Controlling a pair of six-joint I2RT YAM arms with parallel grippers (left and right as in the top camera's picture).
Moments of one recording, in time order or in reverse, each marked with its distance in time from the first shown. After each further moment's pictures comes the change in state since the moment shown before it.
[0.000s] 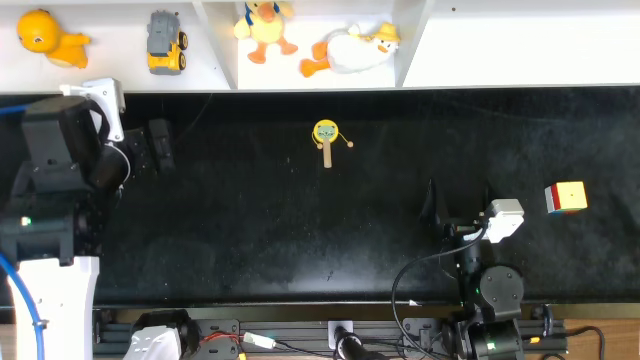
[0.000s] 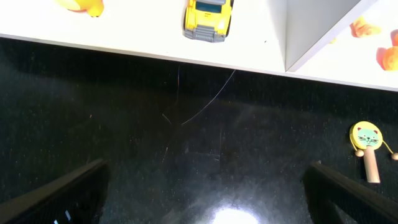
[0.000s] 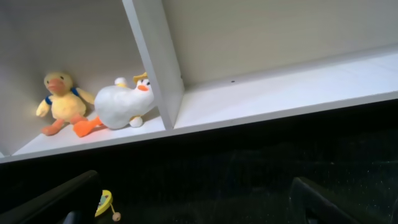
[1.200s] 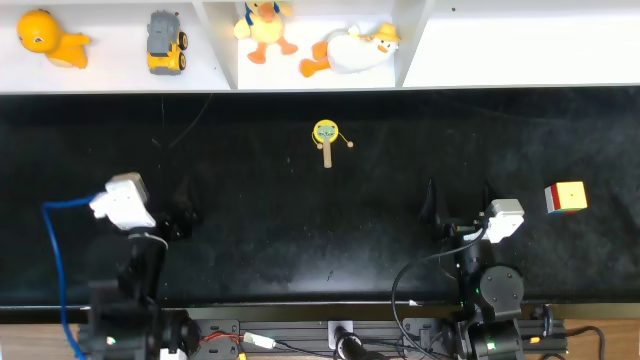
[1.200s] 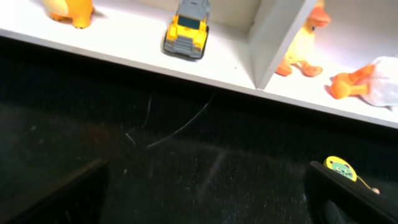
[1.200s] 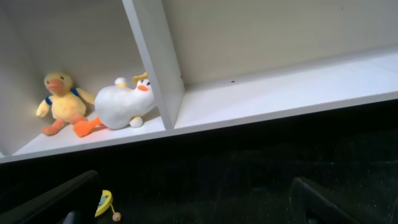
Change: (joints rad) left arm -0.028 -0.801 -0.925 0.656 0.042 -0.151; right arm 0.000 0.000 0.000 0.000 0.000 0.000
